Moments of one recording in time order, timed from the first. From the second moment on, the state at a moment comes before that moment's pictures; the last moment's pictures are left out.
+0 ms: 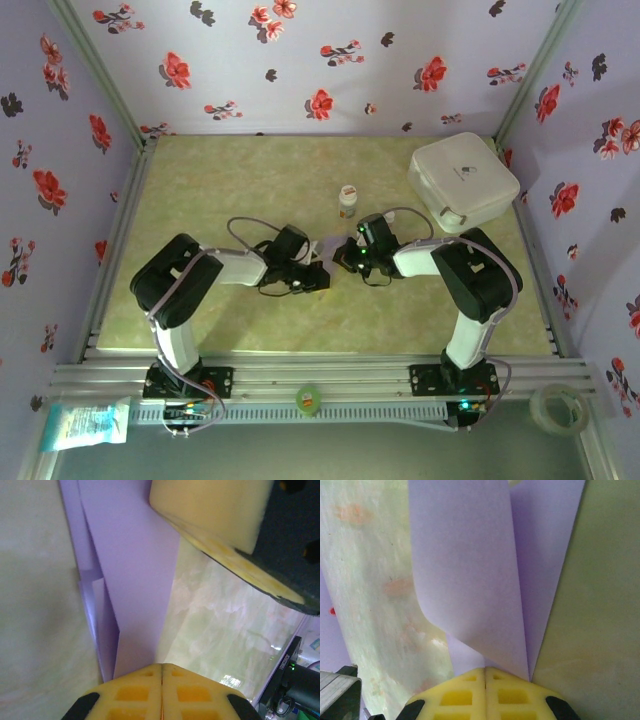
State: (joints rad) left arm -0.76 1.82 0.81 0.07 0.55 -0.79; right arm 0.56 1.79 0.75 0.20 -0.42 1.02
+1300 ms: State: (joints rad) left arm -0.72 1.58 0.71 0.06 0.53 -0.84; right arm 0.56 1.79 0.75 0.20 -0.42 1.02
